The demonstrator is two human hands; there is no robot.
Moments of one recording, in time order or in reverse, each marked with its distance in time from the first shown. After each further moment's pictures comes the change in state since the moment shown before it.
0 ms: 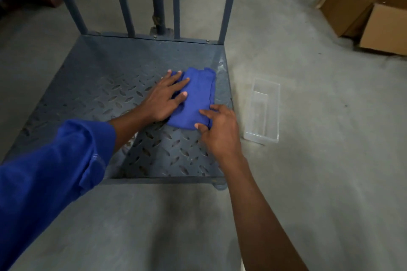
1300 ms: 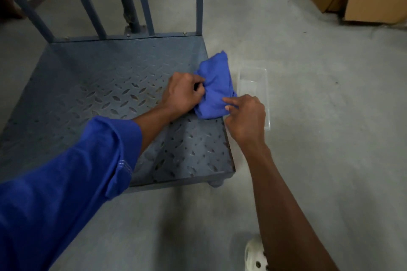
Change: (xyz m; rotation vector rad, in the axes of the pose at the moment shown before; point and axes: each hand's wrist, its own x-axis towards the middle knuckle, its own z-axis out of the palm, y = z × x) left_hand 0.035 0.096 0.037 0.036 0.207 0.127; right_hand 0.010 0.063 -0.046 0.027 0.319 0.113
